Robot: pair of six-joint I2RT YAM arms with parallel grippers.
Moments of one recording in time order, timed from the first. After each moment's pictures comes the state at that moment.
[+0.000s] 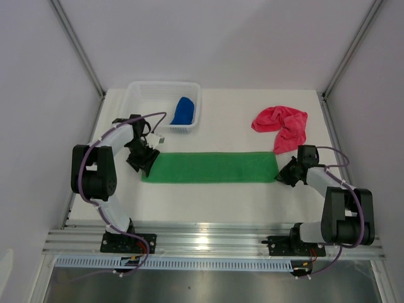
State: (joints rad) left arm -0.07 1.78 1.23 -1.03 0.13 0.47; right arm -0.06 1.38 0.59 -0.26 -0.19 0.73
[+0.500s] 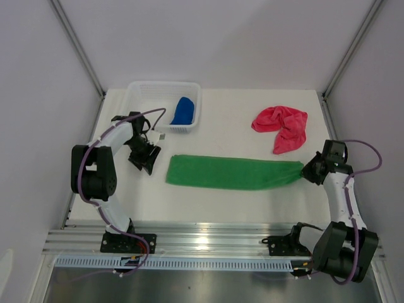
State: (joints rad) left arm -0.07 1.78 1.27 -1.07 0.19 0.44; right arm -0.28 1.09 0.71 -0.61 -0.07 0.52
